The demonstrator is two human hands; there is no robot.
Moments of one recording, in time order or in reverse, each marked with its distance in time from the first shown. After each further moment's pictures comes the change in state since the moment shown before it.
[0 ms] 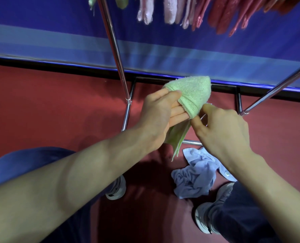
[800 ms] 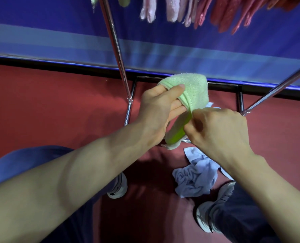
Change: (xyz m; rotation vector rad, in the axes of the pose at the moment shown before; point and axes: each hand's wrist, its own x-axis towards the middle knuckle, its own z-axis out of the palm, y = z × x) left_hand 0.006 0.001 -0.004 0.025 -0.010 0.070; right_hand -0.007 -0.007 -0.002 -0.115 0.101 -0.266
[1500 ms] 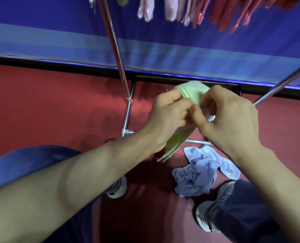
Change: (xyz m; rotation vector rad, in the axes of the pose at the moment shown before) left_hand -0.007 -0.014 0.005 0.233 -0.174 0.026; right_hand 0.009 0.012 -0.007 0.220 0.153 0.077
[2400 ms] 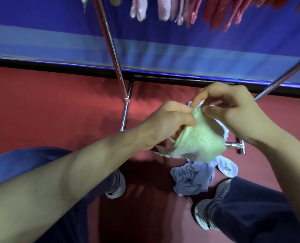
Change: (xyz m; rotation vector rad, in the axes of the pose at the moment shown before) left_hand 0.002 -0.001 -0.011 0.430 -0.290 -0.119; right_hand 0.020 0.028 -0.020 0.622 -0.387 0.060
